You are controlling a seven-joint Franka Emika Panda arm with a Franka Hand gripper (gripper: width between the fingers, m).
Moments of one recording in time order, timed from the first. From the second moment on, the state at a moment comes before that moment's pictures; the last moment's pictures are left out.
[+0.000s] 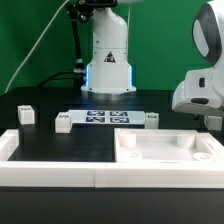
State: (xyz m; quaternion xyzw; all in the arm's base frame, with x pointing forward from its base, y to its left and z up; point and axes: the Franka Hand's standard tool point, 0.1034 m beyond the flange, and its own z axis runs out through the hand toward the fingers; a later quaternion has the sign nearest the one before) arm 0.382 0.219 0.010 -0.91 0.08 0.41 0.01
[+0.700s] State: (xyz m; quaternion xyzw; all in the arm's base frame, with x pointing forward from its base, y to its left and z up) arm 0.366 0.219 0.003 -0.91 0.08 0.41 0.00
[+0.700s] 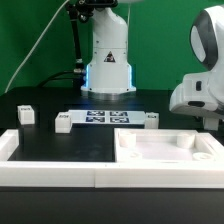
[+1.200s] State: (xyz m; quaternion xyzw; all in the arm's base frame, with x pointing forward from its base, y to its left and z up) arm 0.366 0.219 0.003 -0.91 0.08 0.41 0.00
